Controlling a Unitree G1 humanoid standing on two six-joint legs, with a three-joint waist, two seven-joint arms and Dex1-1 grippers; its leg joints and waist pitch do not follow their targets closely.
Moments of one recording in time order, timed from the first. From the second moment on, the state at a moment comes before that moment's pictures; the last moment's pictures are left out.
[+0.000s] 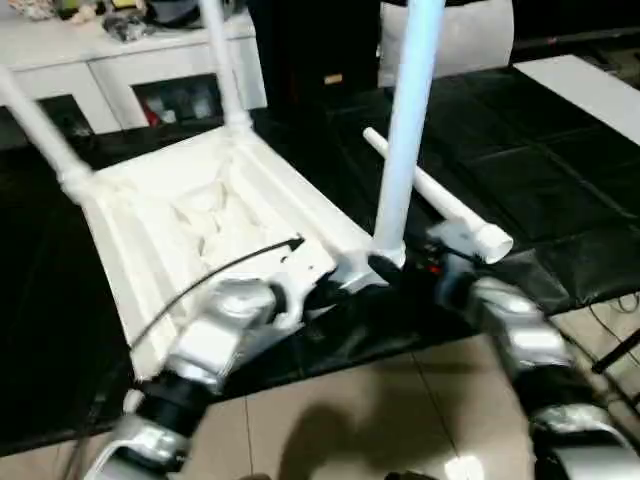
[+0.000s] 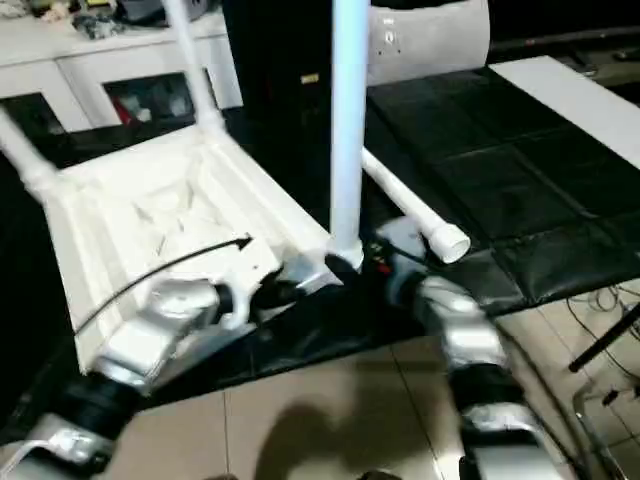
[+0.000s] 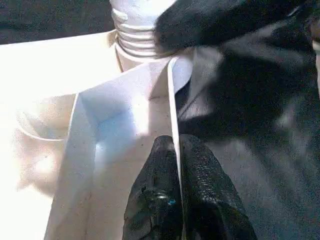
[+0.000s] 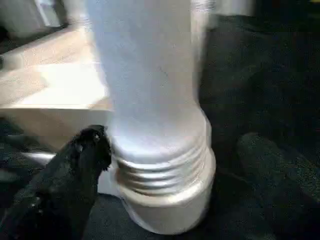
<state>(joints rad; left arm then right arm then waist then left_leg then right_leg) -0.44 0.27 -0.30 0.28 0.03 0.34 -0.85 -0.48 -0.30 0.00 0.64 0.20 0.02 0.91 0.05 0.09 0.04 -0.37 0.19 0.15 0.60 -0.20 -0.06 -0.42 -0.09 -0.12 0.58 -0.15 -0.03</state>
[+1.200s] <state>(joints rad) -0.43 0.46 -0.39 0.30 -0.02 0.12 -1.25 -0.49 -0.44 0.21 0.53 0.20 0.07 1.43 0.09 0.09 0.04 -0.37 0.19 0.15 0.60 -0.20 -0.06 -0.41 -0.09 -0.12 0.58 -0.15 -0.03</state>
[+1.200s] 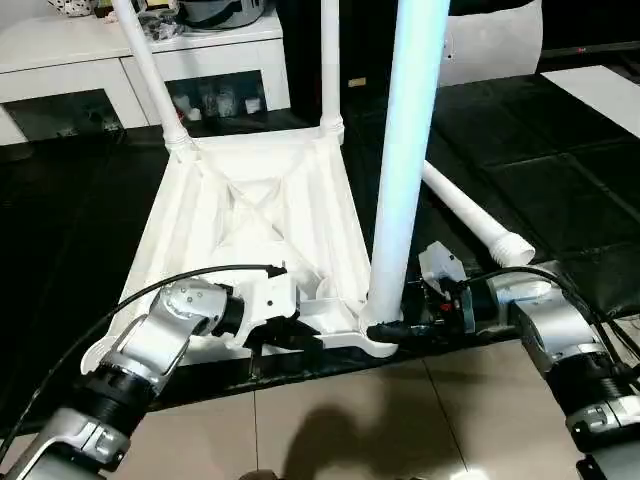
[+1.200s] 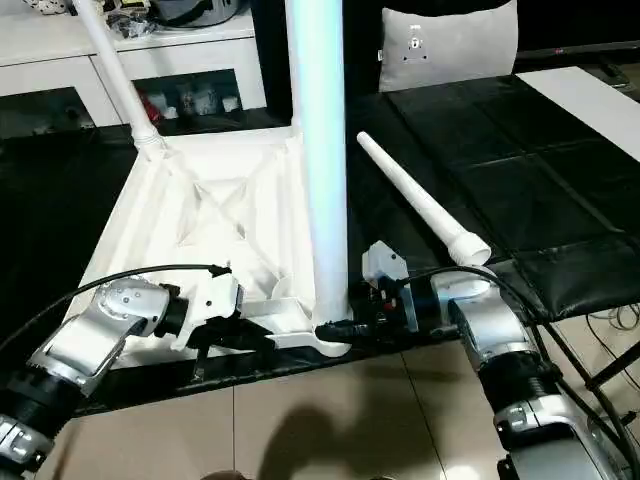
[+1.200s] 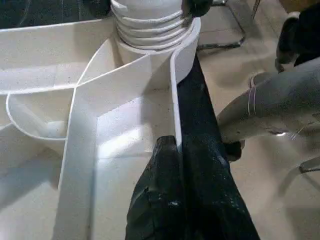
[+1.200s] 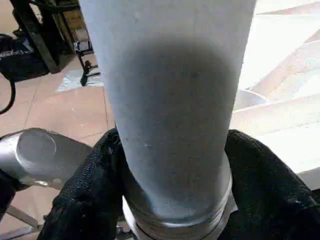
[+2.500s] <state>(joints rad) -0.54 0.18 -0.29 0.41 0.06 0.38 -0.68 -0.37 -0.15 -0.05 0.47 0.21 0.11 0.62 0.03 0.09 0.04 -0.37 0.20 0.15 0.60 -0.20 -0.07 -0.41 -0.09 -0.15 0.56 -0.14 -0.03</state>
